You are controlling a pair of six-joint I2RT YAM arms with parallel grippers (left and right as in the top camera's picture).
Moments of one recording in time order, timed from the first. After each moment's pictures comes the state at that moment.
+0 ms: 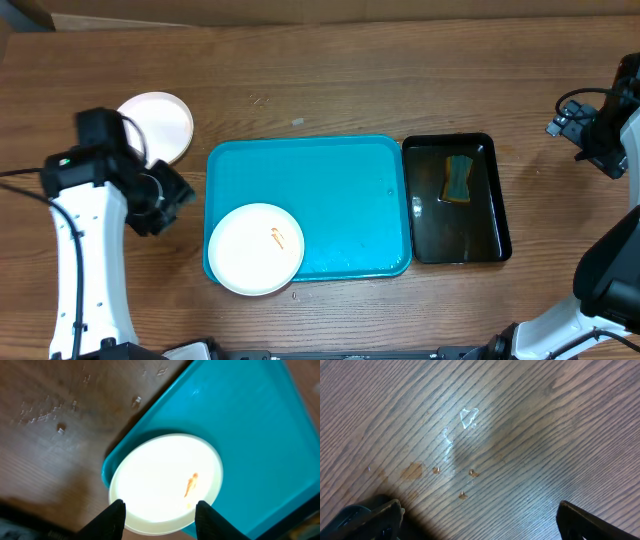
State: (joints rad) left arm 0.24 1.43 1.28 -1.32 0.17 -0.60; right arm -0.39 1.86 1.56 -1.00 0.06 0.33
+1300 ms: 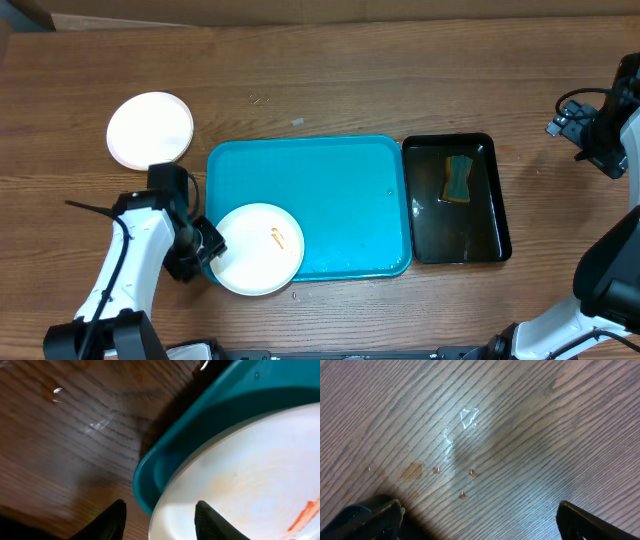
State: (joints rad) left arm 0.14 1.43 0.81 -1.04 0.06 -0.60; right arm -0.39 1.86 1.56 -1.00 0.06 0.33
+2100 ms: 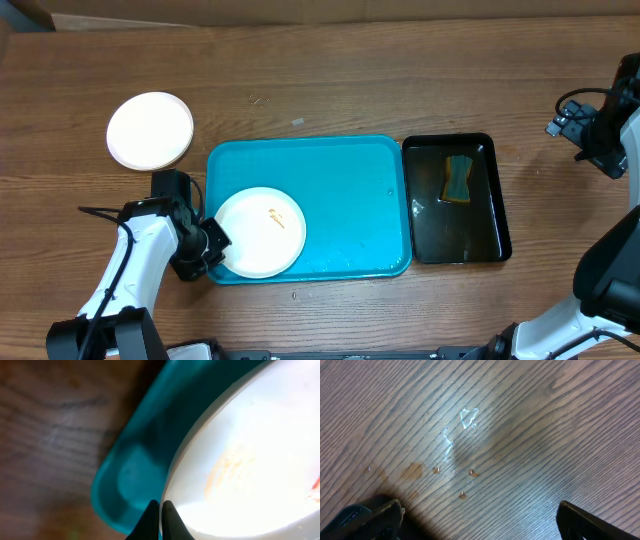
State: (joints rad) left arm 0.14 1.43 0.75 -0.92 0.17 -0.52; right arm -0.39 1.86 1.56 -1.00 0.06 0.33
